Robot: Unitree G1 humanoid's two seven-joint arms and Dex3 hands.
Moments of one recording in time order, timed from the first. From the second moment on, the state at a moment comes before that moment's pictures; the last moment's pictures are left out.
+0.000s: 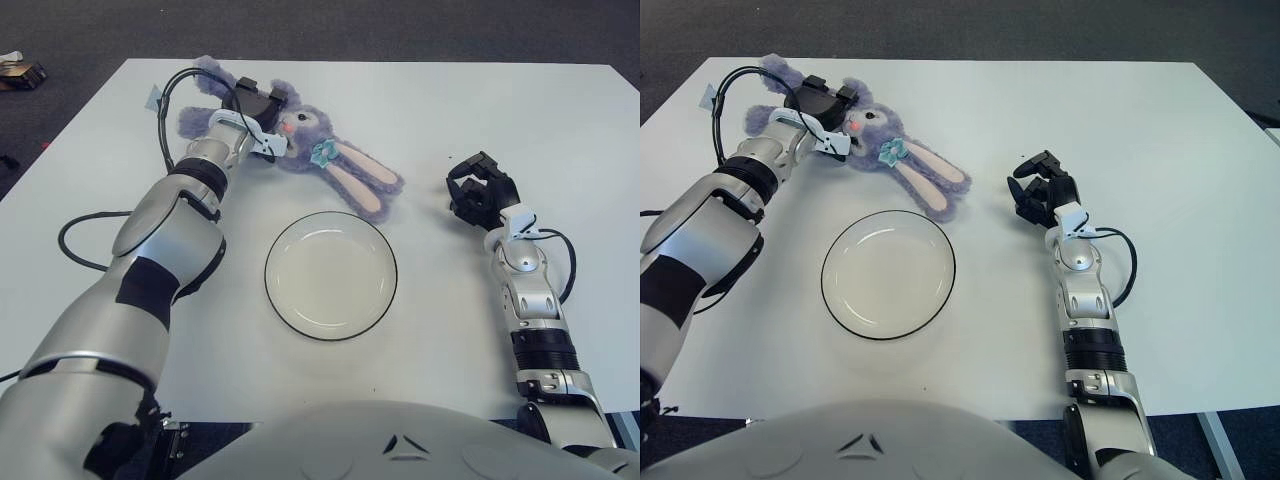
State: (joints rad) left arm -1.17 0.33 -0.74 1.36 0.91 -0.18 0.21; right arm -0.17 -0.23 -0.09 0.16 -0.05 -0.06 0.02
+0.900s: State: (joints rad) left arm -1.18 0.33 -0.67 1.36 0.83 -0.24 0.18; right arm -0.17 -0.23 -0.09 0.16 -0.05 -0.06 0.02
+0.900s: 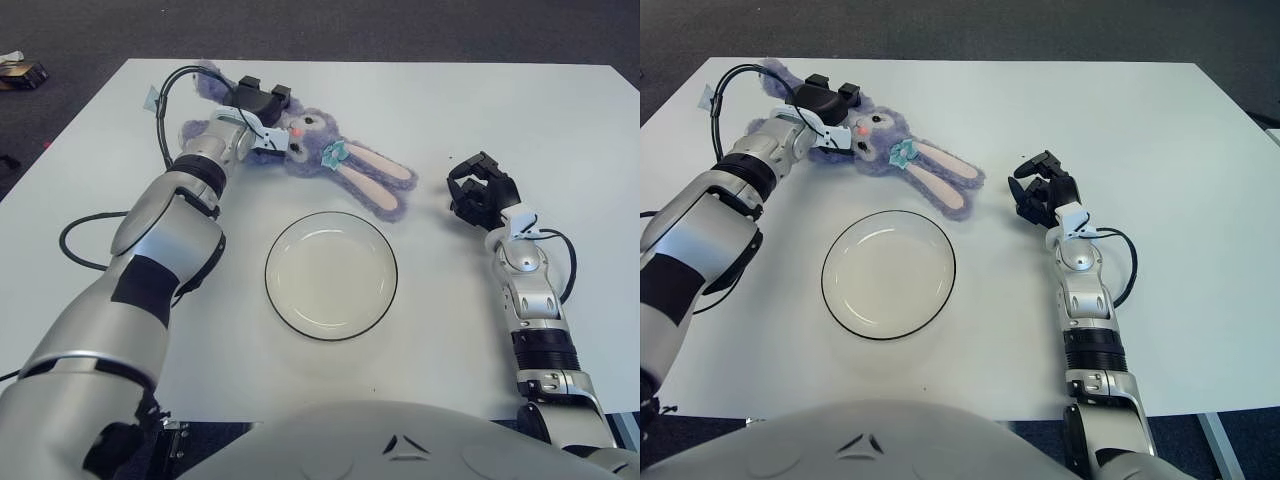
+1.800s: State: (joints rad) left arm -1.17 0.33 -0.64 1.36 0.82 -0.25 0.21; right arm -0.17 -0.23 -0.10 0.16 -0.04 -0.05 0.04
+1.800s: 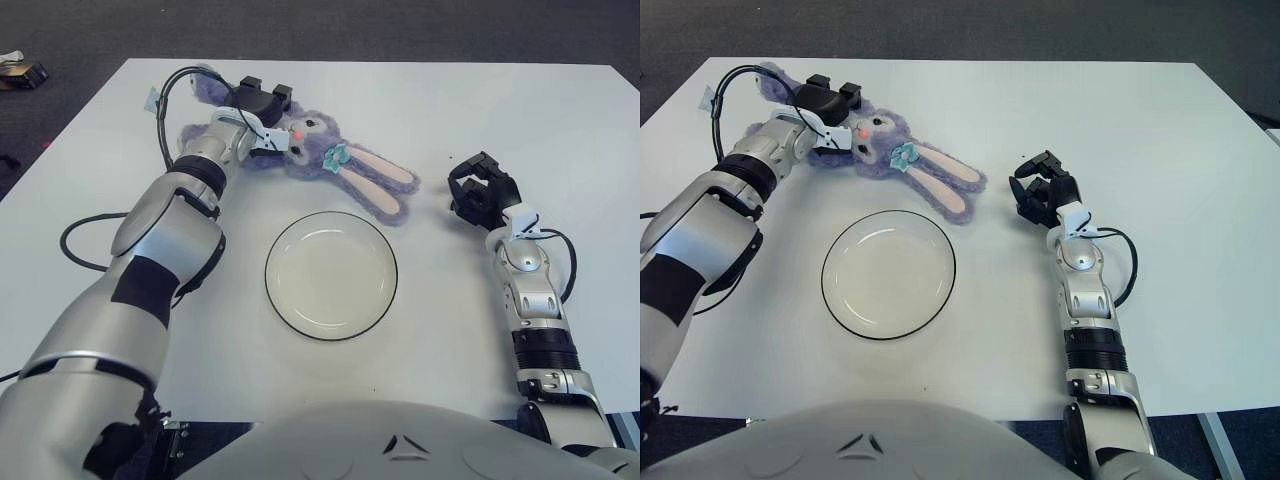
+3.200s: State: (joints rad) left arm -1.16 0.26 -0.40 1.33 0.57 -0.20 0.02; right arm -0.17 -0.23 -0.10 0.15 -0.05 -0.04 0.04
